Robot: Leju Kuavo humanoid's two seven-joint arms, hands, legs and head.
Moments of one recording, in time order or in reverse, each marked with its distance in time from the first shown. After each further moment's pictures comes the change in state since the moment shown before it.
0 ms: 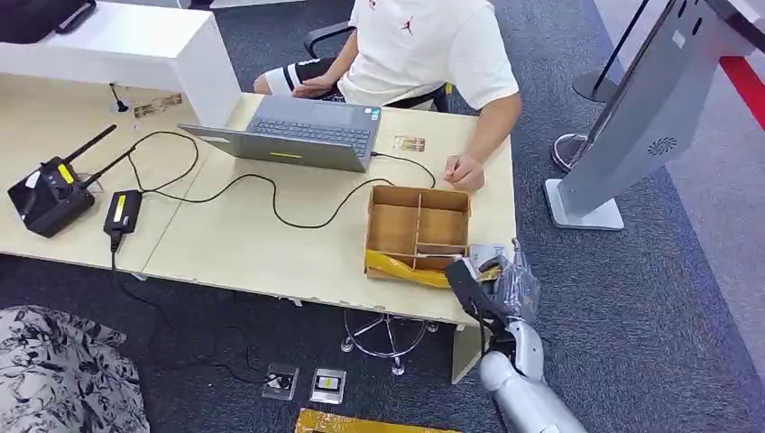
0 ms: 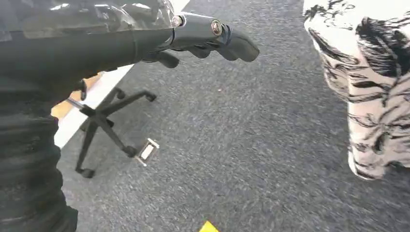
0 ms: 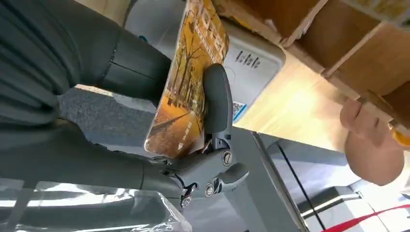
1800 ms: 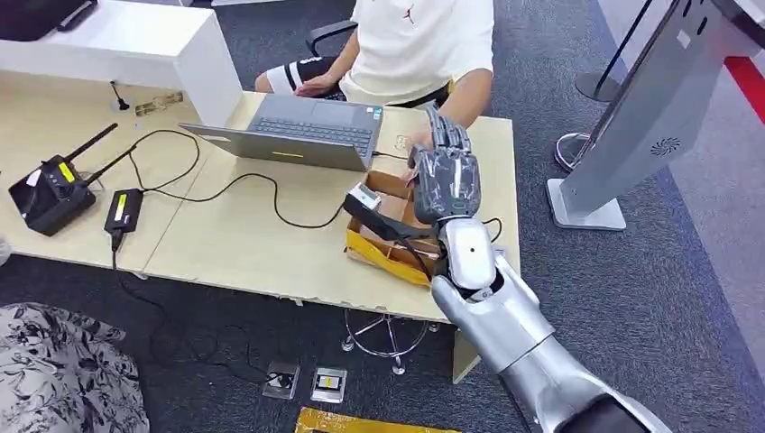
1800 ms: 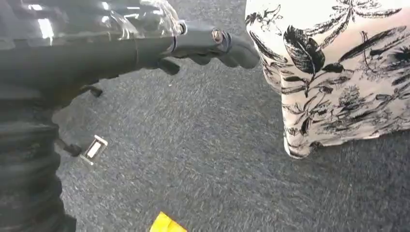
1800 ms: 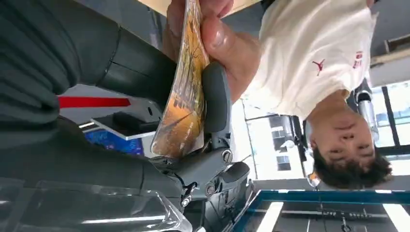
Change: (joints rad) left arm 0.002 0.013 0.000 0.075 0.099 0.000 -0.283; right arm -0.315 0.080 0.202 -0.244 0.626 0.374 0.282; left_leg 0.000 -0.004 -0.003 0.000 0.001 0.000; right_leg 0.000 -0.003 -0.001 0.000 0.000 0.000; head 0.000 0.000
